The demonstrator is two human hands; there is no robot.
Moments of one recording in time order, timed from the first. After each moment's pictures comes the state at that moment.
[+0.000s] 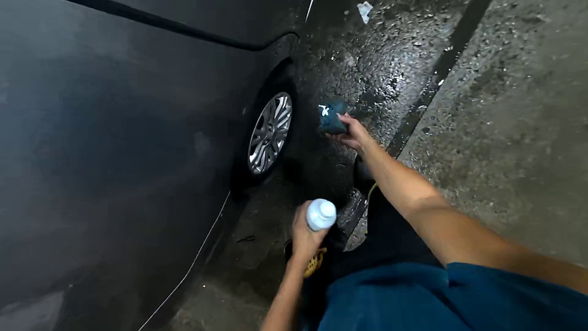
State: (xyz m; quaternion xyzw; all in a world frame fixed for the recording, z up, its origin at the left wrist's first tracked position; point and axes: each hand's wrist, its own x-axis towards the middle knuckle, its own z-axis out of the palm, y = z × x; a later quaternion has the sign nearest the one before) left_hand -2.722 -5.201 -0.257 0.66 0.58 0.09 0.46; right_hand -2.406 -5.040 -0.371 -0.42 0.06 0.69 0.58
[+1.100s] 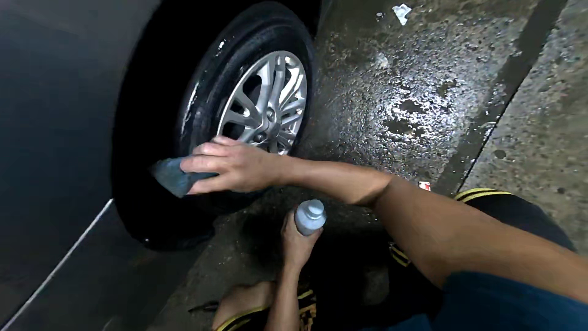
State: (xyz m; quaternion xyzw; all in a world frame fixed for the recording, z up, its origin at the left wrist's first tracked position) left_hand -2.804 -5.161 -0.567 0.65 0.65 0.14 0.37; right_hand -2.700 -4.952 -0.431 -0.20 -0.80 0.01 0.57
